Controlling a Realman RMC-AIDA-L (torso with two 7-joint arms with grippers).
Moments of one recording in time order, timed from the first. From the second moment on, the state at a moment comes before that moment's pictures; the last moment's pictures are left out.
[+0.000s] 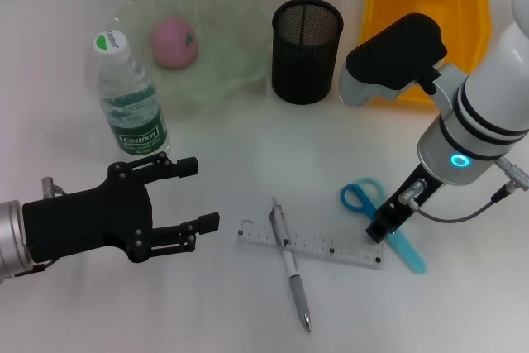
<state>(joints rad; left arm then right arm) -0.31 -2.06 0.91 0.58 1.74 1.66 -1.00 0.68 2.09 -1.72 -1.20 -2.62 -1.52 2.96</state>
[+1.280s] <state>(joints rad) -0.31 -2.06 0.91 0.58 1.74 1.67 -1.00 0.64 2.09 -1.71 -1.31 -2.63 -1.53 2.96</state>
